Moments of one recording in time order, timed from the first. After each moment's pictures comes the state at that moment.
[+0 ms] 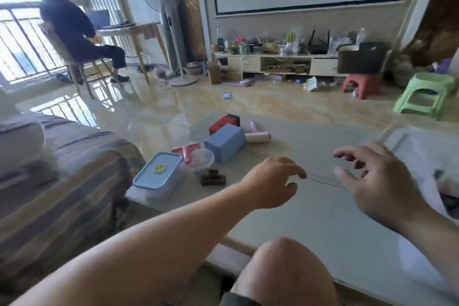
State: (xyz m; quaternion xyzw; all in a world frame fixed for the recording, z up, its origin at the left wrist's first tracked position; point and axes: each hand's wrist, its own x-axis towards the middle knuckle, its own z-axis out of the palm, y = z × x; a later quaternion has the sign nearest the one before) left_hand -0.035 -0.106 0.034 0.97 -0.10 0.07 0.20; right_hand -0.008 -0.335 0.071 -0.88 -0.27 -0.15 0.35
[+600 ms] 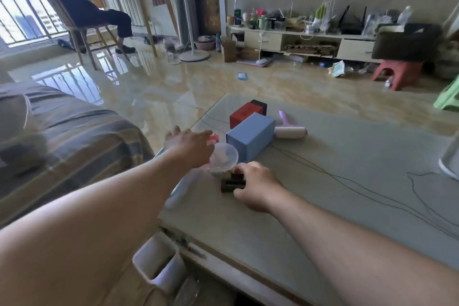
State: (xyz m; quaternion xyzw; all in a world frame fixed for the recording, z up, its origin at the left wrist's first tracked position) left_hand 0.006 0.178 -0.016 0.96 0.29 -0.03 -0.02; right_hand 0.051 -0.020 -0.055 -0.89 -0.35 0.18 0.22
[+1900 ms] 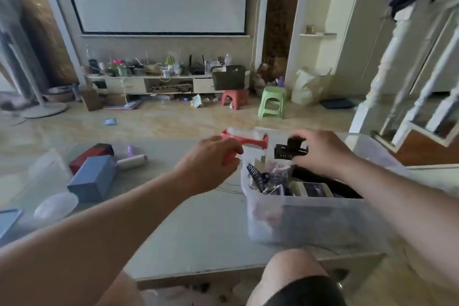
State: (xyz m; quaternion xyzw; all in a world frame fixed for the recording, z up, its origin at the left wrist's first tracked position) left_hand -0.007 -0.279 0.122 0.94 -0.20 0.14 0.23; right_hand 0.024 -0.562 0.135 -0.98 -0.08 -0.08 0.18
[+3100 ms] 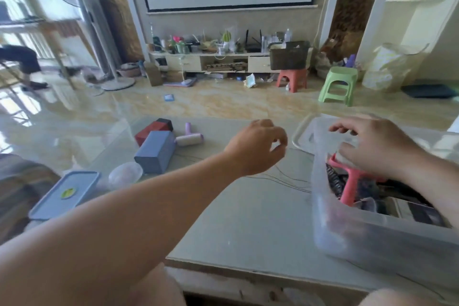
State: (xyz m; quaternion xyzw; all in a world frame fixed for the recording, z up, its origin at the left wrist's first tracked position) left_hand 0.056 -0.227 0.083 0.95 -0.18 0.15 0.19; right_hand 0.079 -0.488 0.112 -0.96 -0.17 -0.08 0.18
